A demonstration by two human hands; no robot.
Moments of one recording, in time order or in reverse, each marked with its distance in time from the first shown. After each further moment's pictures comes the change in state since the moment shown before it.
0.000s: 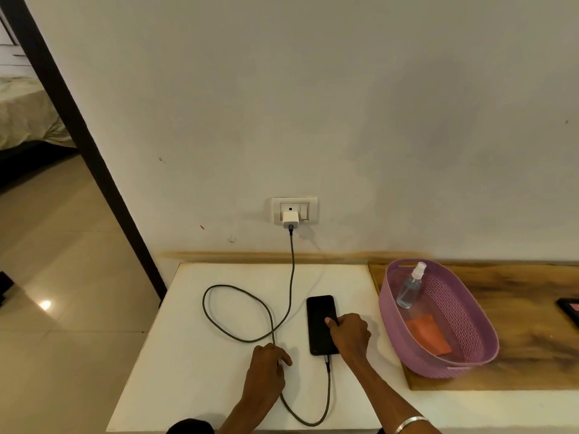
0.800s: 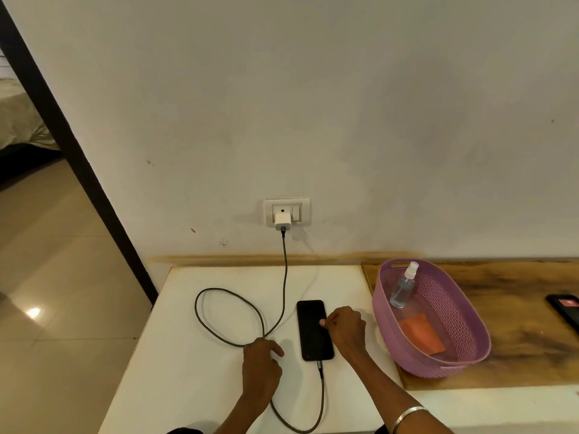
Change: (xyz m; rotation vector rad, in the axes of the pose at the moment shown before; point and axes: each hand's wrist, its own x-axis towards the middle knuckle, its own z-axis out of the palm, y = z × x) left_hand 0.015 0.015 0.003 -0.125 0.090 -0.208; right_hand 0.008 -0.005 -0.017 -0.008 -0.017 -0.162
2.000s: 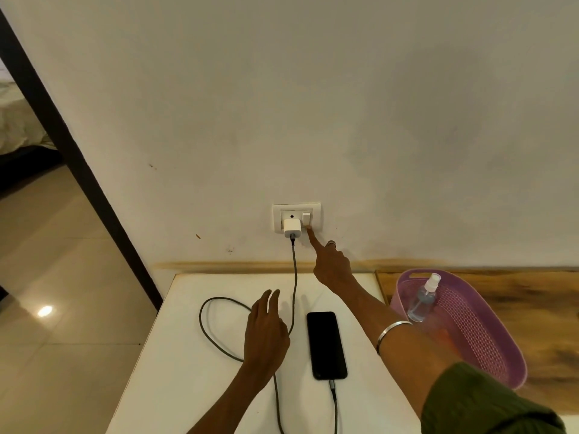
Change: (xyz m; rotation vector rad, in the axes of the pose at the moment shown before) left_hand 0.065 0.037 -0.036 0.170 0.173 0.311; right_hand 0.104 -0.123 -0.020 -0.546 0.056 -0.461
